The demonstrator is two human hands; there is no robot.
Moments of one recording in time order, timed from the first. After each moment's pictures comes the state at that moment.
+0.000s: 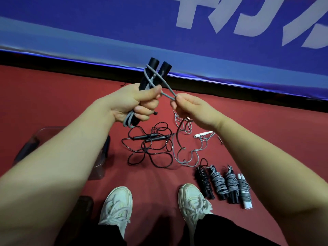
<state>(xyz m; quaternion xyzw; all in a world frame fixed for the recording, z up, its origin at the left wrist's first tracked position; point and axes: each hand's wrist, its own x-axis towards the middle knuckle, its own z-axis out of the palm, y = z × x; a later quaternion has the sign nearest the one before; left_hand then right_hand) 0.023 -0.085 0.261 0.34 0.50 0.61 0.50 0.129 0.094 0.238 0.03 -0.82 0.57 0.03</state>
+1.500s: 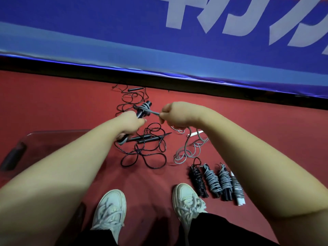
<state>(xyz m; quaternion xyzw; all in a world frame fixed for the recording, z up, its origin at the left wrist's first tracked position) 0.021 -0.054 0.198 0.21 0.88 0.34 0.26 0.129 0.066 0.273 -0.13 -0.96 0.20 -0.12</state>
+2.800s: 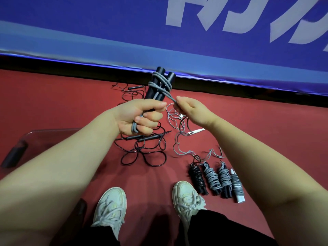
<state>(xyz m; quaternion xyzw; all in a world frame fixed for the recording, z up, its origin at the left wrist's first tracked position) 0.047 -0.061 0.246 0.24 0.47 0.58 0.62 0.135 0.126 0.223 -0.06 -0.91 0.40 0.09</state>
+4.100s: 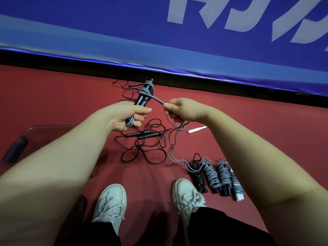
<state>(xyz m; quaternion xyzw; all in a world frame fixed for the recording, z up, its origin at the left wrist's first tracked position) 0.018 -0.064 0.212 0.10 0.60 0.63 0.48 0.125 0.100 0.243 -0.10 -0.91 0.38 -0.08</state>
